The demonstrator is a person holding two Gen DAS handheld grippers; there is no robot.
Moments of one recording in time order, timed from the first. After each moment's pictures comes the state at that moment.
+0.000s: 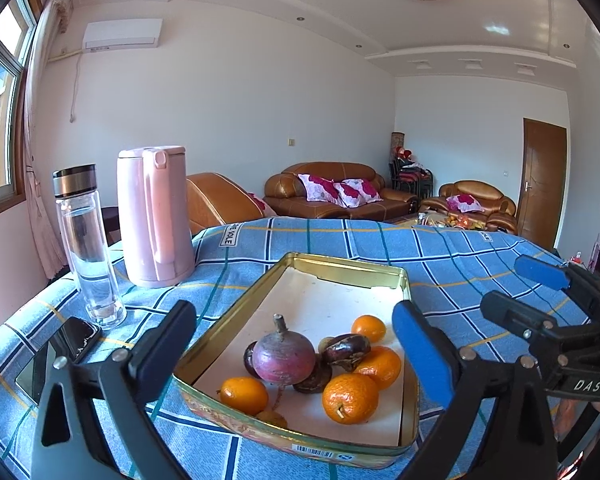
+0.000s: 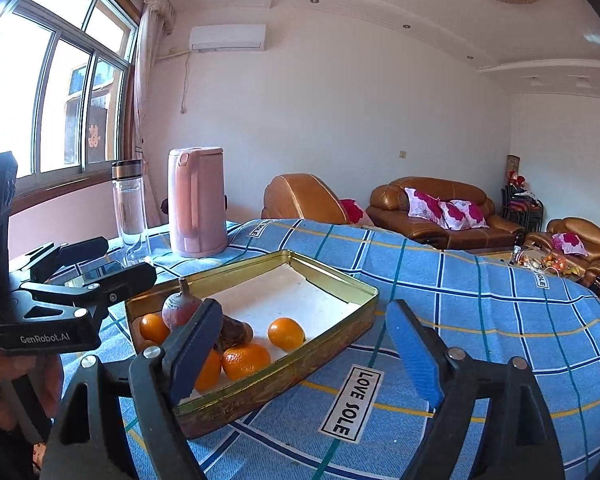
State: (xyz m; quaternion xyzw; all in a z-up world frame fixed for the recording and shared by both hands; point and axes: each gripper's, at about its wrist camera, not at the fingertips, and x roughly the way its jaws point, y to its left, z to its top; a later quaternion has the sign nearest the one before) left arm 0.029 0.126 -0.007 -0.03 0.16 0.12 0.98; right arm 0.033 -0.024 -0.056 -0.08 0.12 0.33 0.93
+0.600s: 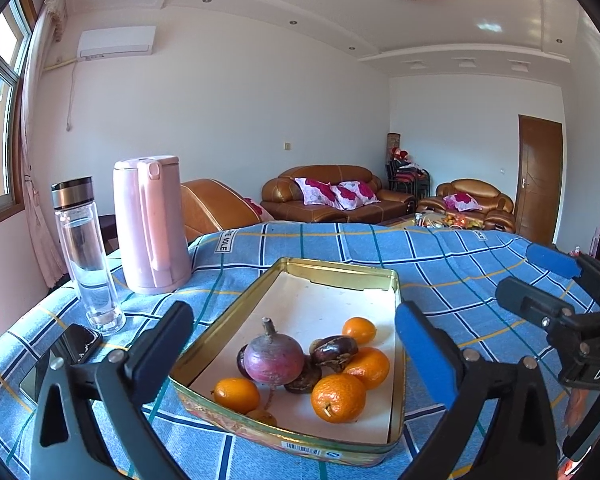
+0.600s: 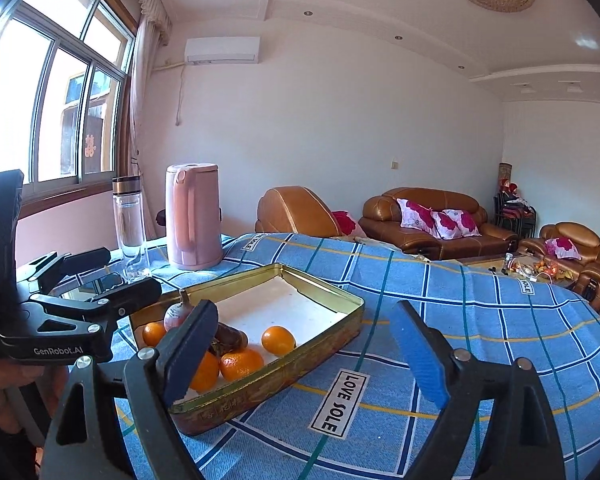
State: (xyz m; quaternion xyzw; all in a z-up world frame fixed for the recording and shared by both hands) left arm 0.024 0.112 -0.001 -0.02 0.15 0.12 0.98; right arm 0.019 -0.039 -0.047 -0.07 0.10 0.32 0.94
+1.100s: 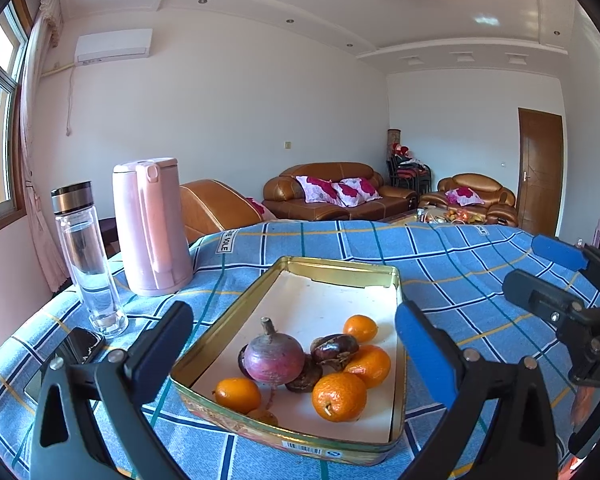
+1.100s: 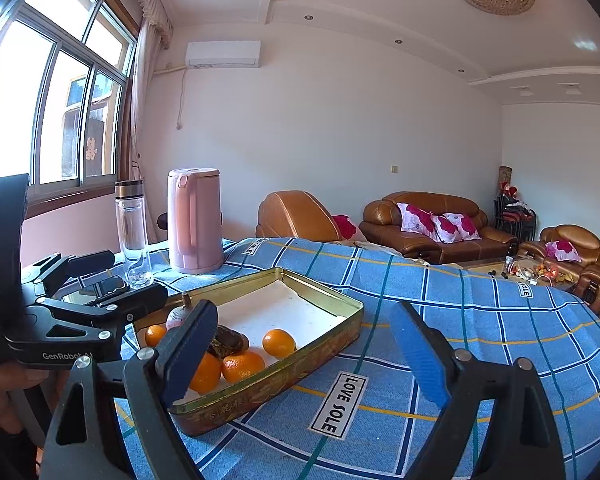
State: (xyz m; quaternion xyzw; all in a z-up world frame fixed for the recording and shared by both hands) left arm 0.026 0.109 0.000 -0.01 0.16 0.12 0.98; right arm 0.017 -0.042 -0.045 -0.07 0.09 0.32 0.94
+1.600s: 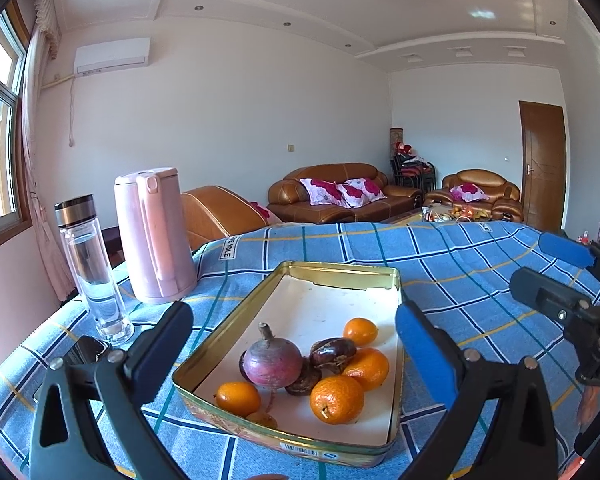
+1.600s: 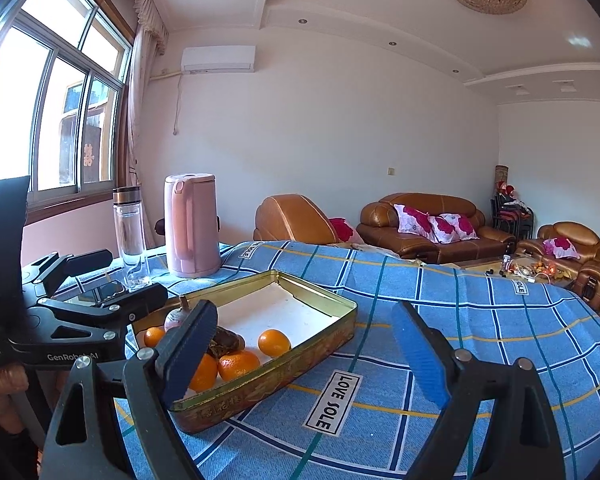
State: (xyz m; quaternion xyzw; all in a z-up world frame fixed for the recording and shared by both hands) left arm 0.026 0.097 0.005 0.01 0.16 0.13 0.98; right arm 0.015 -0.053 -0.046 -0.06 0.09 0.32 0.94
